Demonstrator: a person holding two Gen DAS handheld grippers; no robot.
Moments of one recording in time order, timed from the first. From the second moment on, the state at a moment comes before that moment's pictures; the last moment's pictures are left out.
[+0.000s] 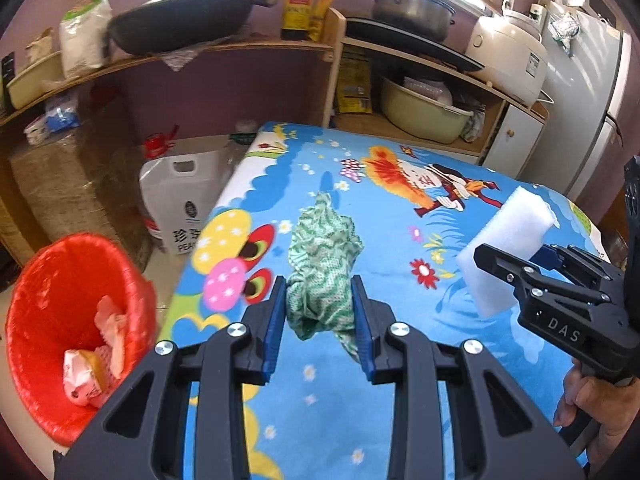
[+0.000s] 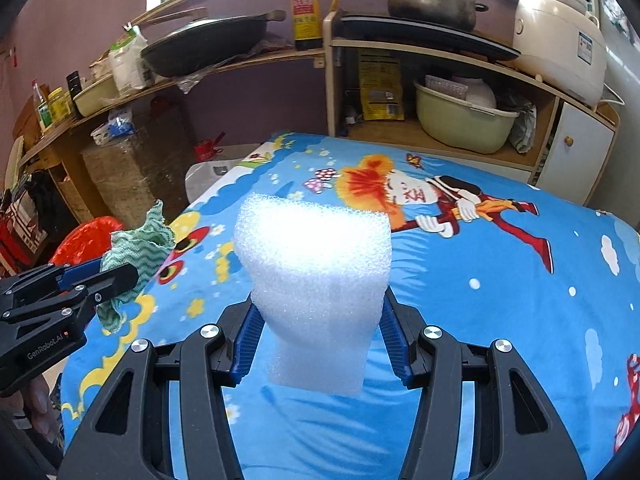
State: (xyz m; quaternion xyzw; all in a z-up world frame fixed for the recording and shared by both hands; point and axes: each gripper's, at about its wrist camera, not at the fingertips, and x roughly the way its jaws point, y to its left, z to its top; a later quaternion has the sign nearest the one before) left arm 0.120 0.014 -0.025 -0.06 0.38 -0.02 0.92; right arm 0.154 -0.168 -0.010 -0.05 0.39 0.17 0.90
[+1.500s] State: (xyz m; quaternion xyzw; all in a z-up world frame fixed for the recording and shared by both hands) left arm 0.033 0.291 0.007 -0.14 0.34 0.17 0.91; right arm 0.123 0.123 0.014 -0.12 0.37 0.37 0.84
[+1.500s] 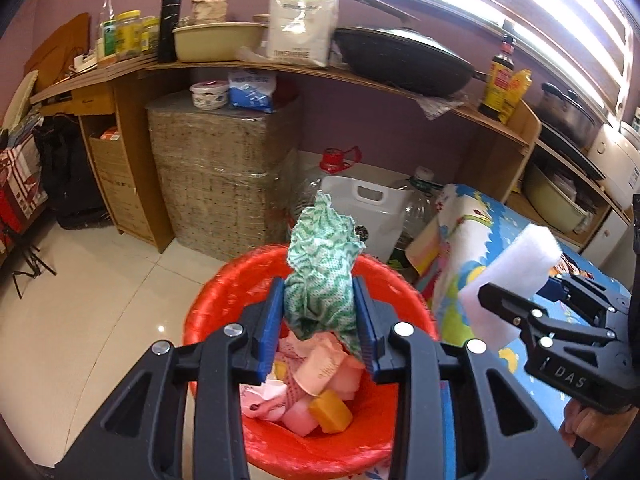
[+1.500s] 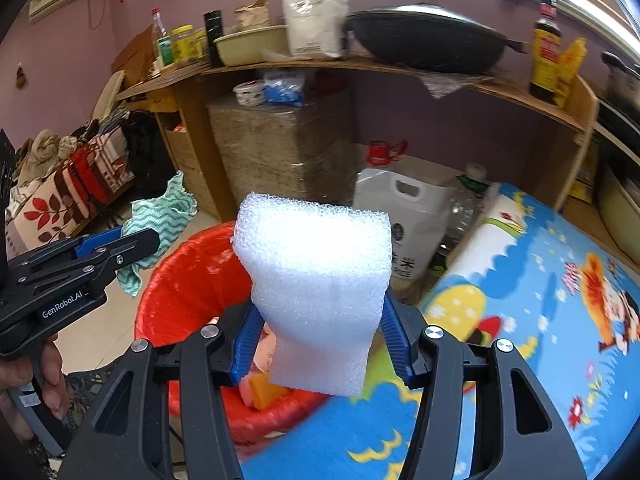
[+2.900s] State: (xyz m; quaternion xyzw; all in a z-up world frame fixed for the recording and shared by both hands) left arm -0.077 0.249 -0.017 -0.17 0.40 0.18 0.88; right arm 0.046 0.062 0.003 -0.11 0.38 0.37 0.84
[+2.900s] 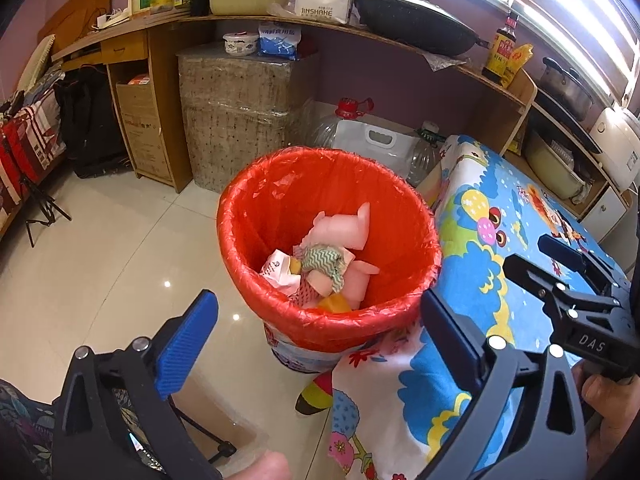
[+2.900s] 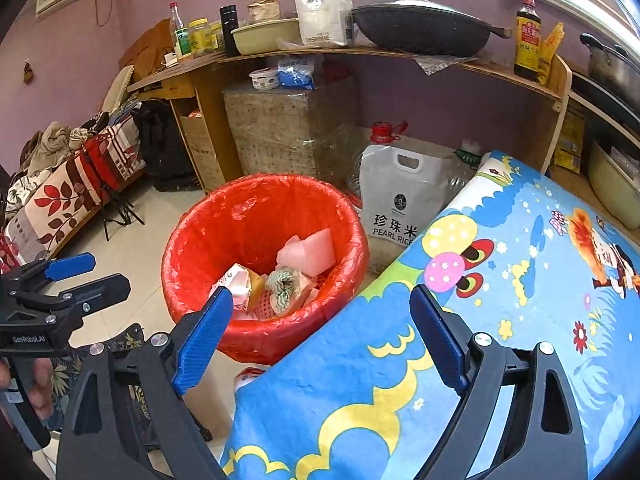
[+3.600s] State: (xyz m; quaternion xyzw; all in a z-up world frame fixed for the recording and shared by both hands) left arm -0.072 0.250 -0.016 -0.16 0.40 0.18 0.89; right arm 0.048 0.065 0.002 -0.11 0.38 0.37 0.84
